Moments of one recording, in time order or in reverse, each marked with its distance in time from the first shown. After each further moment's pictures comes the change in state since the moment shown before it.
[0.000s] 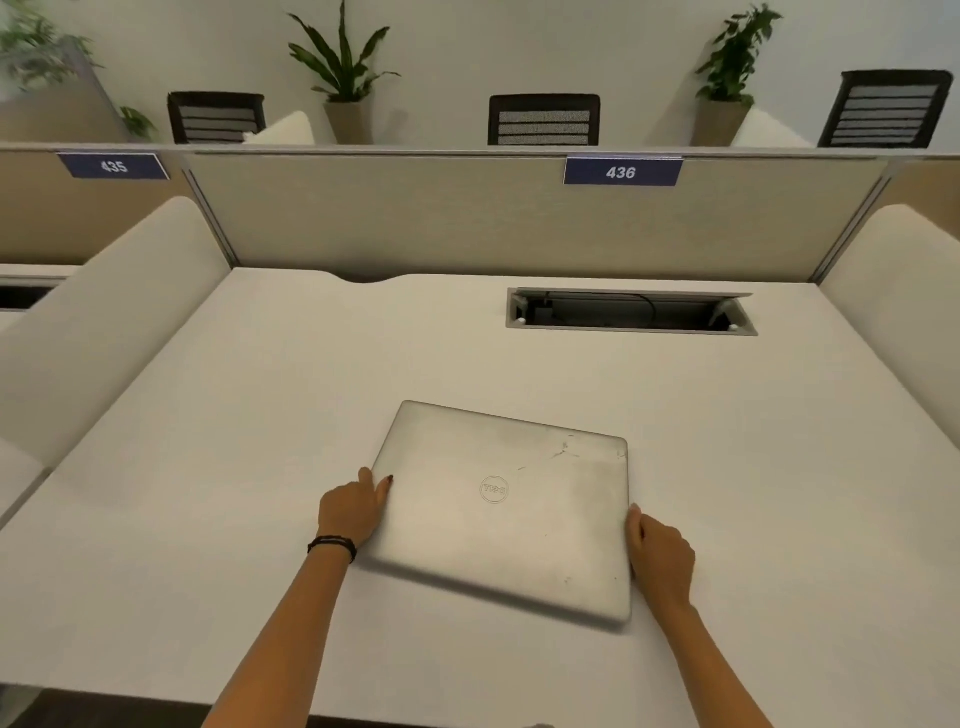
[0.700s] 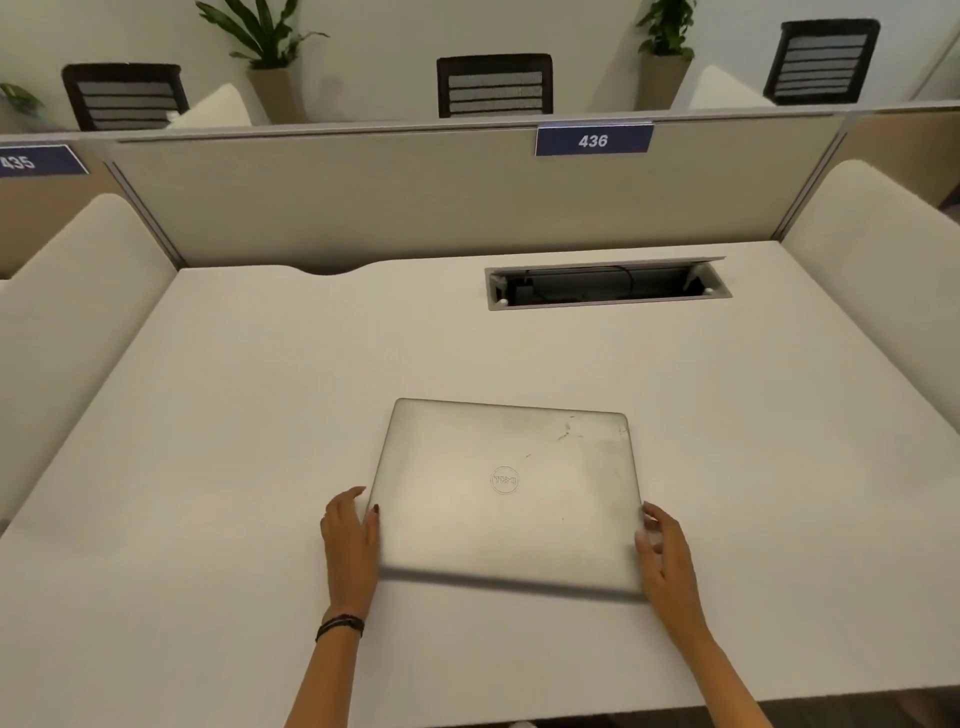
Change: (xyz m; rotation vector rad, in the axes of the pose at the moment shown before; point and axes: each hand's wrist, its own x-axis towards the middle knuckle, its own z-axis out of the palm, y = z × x) left_hand -0.042 -0.012 0.015 -0.803 0.305 -0.095; right_hand -0.067 -0.003 0.000 0.505 -0.053 0.073
